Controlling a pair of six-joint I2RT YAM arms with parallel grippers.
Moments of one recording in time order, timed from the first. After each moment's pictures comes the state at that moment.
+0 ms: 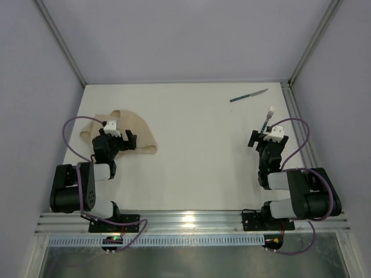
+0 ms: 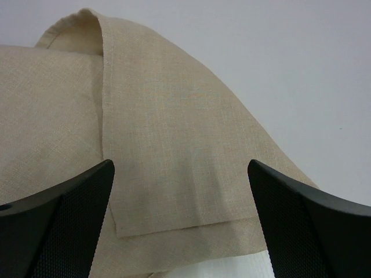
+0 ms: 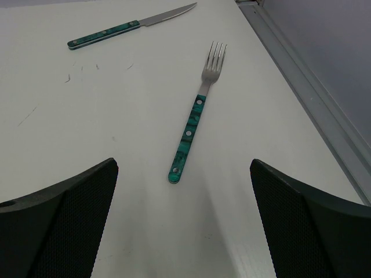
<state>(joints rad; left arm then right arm) 0.09 1.47 0.34 0.86 0.29 -0.05 0.07 1.38 0.17 1.10 0.32 0.00</state>
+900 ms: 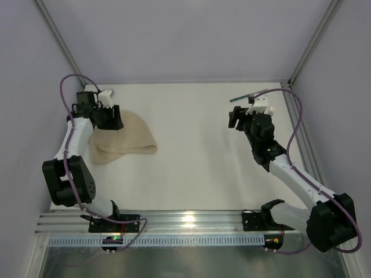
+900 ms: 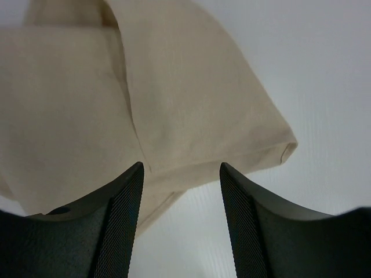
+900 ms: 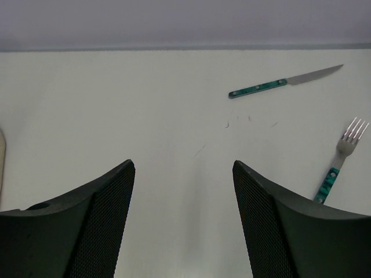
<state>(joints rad) 0.16 1.51 1.24 -0.53 0.39 0.17 0.34 1.09 0.71 0.25 0.25 0.16</state>
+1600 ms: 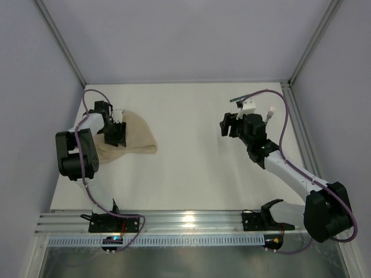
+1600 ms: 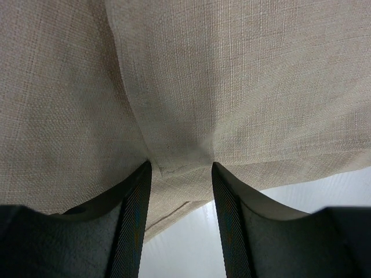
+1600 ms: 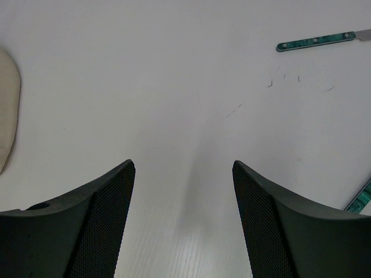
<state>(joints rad) 0.13 1.87 1.25 -0.69 0.22 0.20 0.39 1.20 0.72 0.16 0.08 0.17</state>
